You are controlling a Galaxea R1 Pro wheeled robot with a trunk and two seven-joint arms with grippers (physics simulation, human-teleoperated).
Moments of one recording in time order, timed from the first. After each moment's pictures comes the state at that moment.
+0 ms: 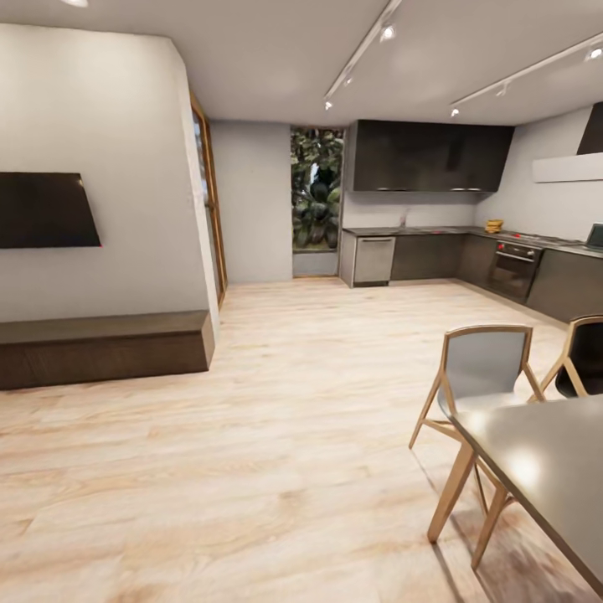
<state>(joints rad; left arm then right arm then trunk) 0.01 0.07 0.14 -0.12 0.00 -0.01 0.00 -0.01 -0.05 0.01 -0.04 0.00 -0.10 0.04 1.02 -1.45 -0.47</state>
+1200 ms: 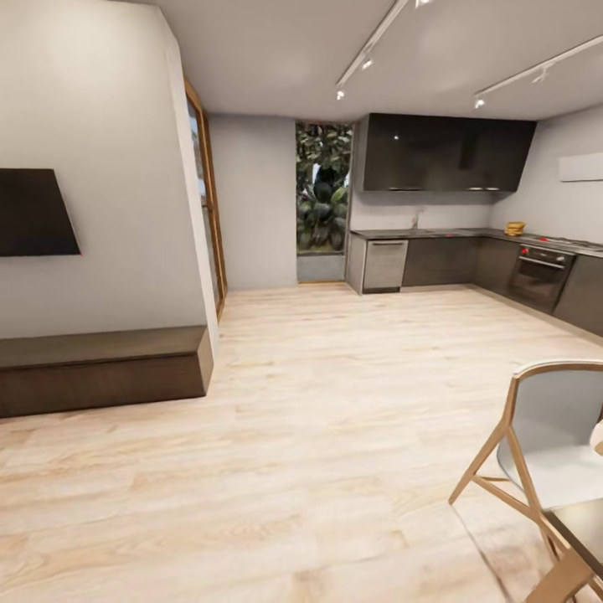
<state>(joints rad) 0.01 0.07 0.14 -0.12 0.00 -0.01 0.00 -0.01 -0.05 0.01 -0.04 0.00 -0.10 0.04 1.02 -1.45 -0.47</state>
